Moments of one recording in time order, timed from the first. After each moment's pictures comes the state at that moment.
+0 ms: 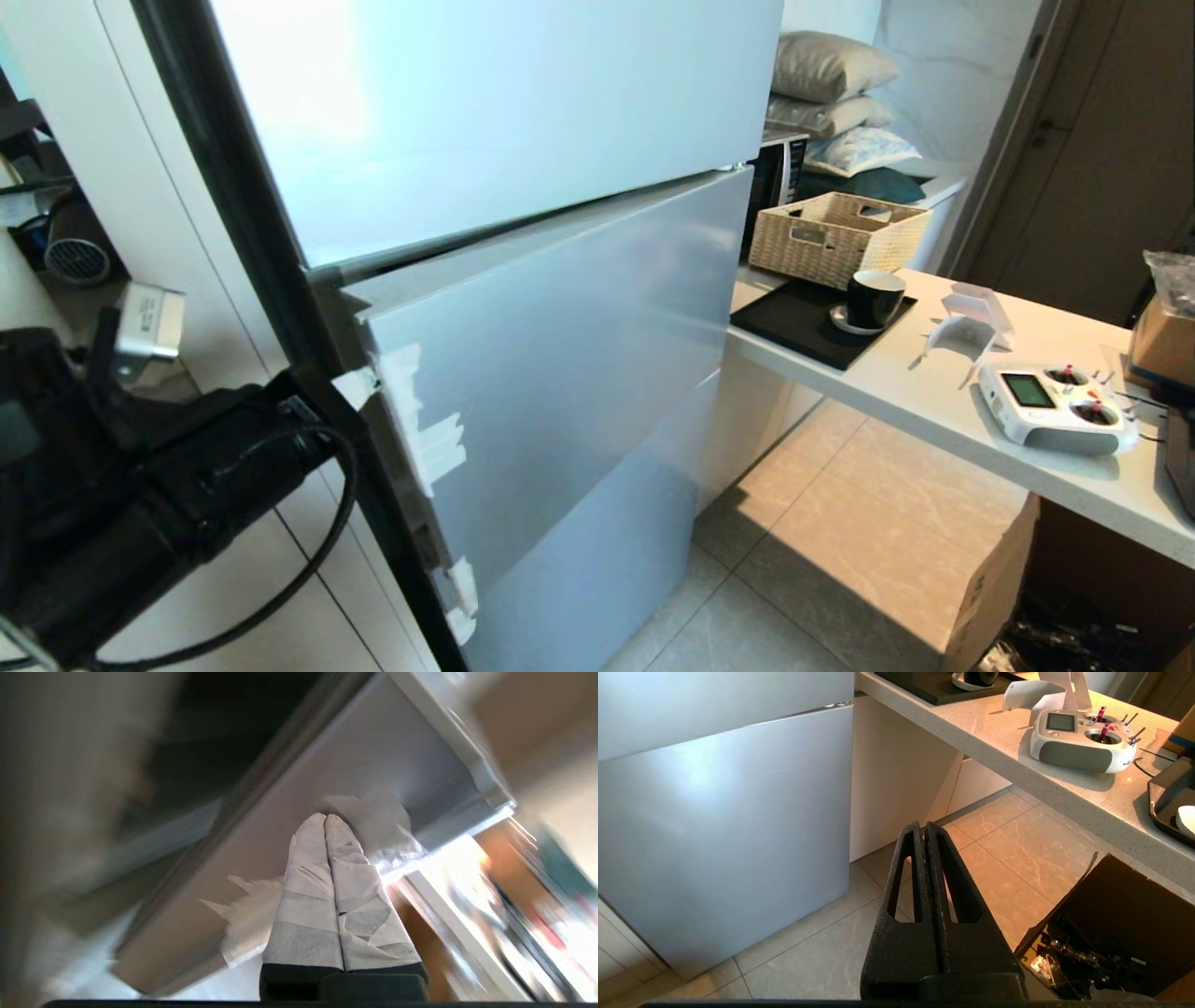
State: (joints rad) left arm -0.53 1.39 -0.51 -0.82 0.20 -0.59; right arm 0.00 0.00 0.00 0.00 0.04 -0.10
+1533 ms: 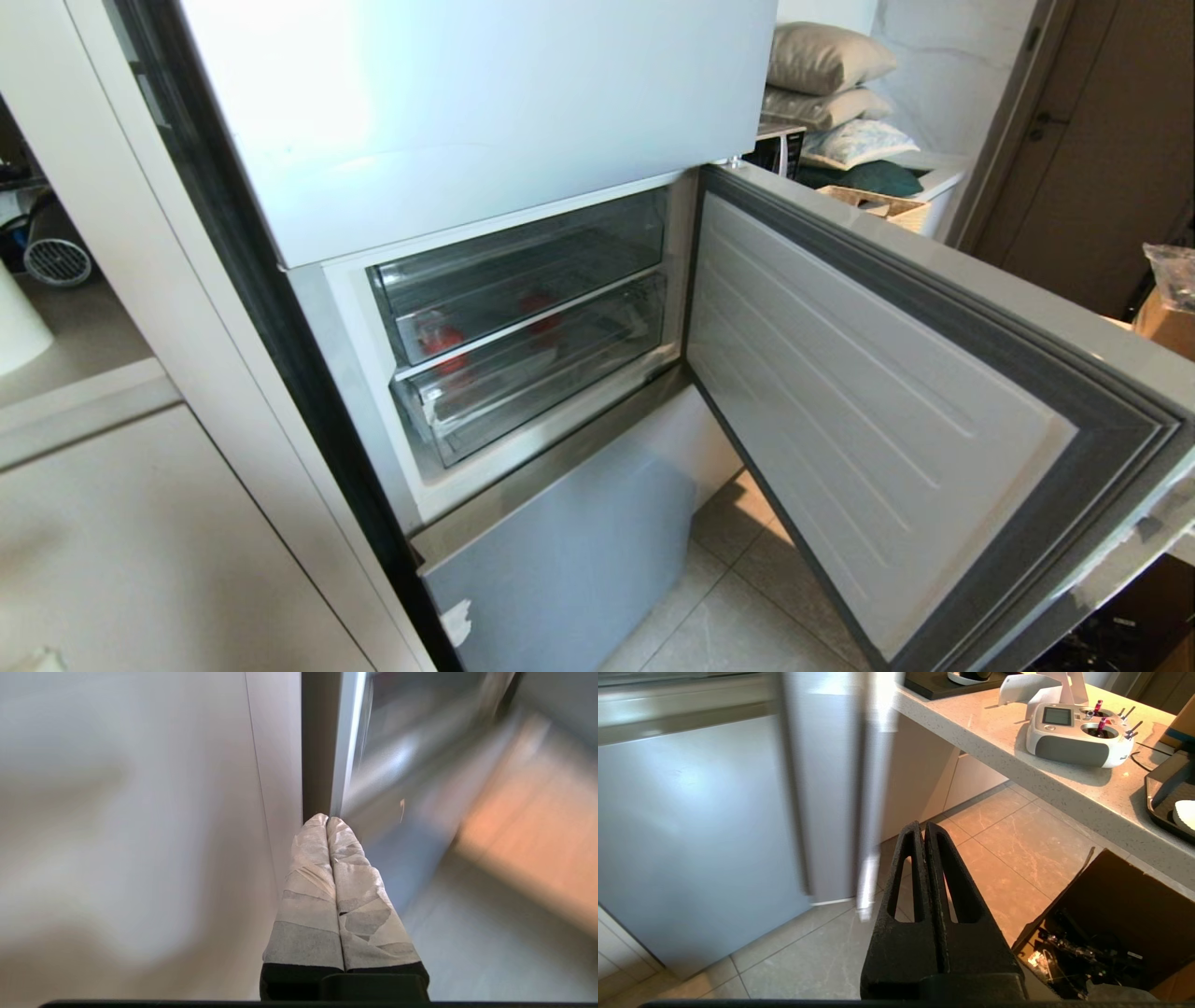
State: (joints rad) left arm -0.02 0.36 -0.14 -0.15 0.10 0.02; right arm 0.00 0.00 0.00 0.01 0.04 -0.11
